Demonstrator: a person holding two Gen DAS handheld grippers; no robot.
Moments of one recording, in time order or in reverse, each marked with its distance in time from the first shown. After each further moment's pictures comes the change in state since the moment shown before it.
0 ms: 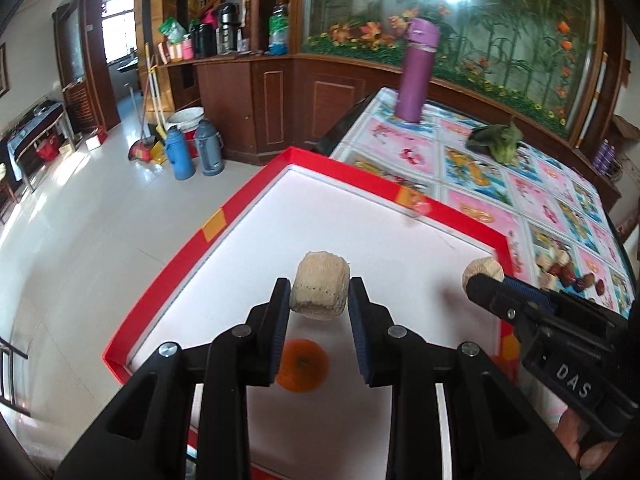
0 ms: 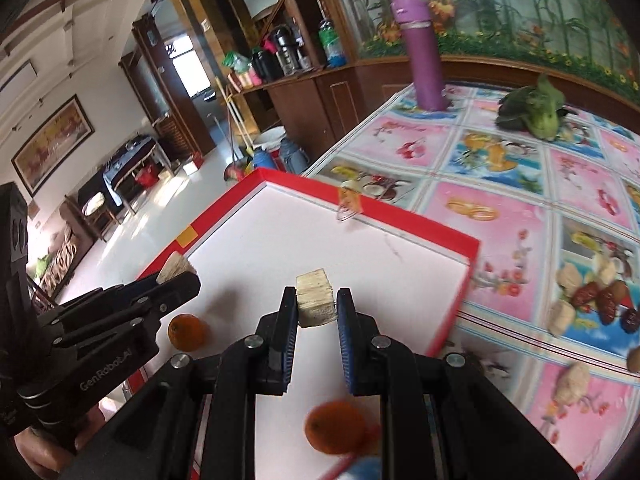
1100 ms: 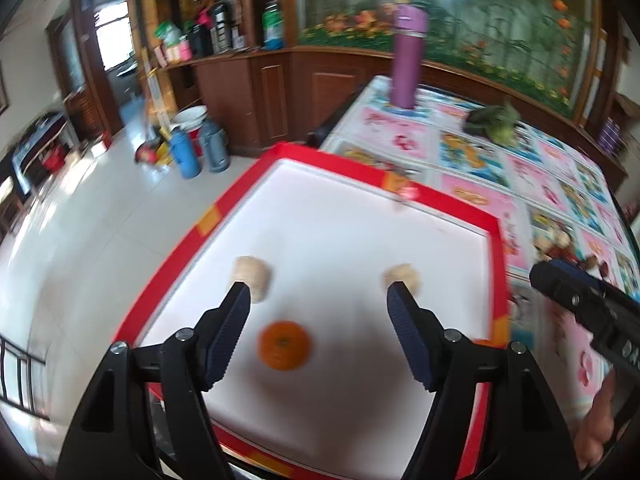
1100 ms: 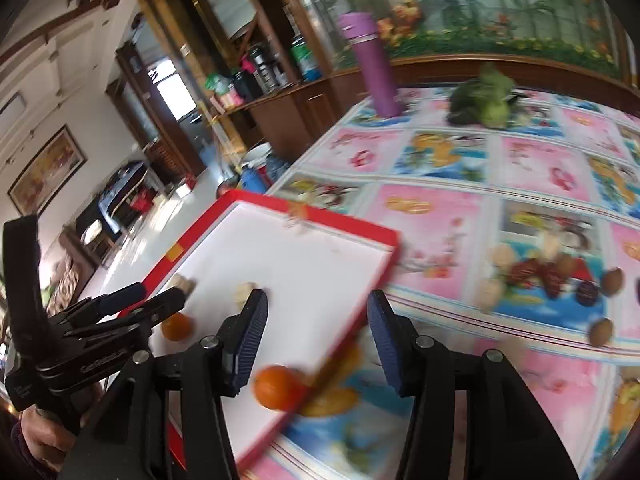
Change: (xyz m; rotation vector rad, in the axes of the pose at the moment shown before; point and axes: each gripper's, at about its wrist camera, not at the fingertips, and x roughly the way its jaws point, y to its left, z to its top) left arm -0.026 -0.031 -0.005 0.085 0.024 0.019; right arm -0.061 -0.058 -0.016 0.113 -0.075 -0.025
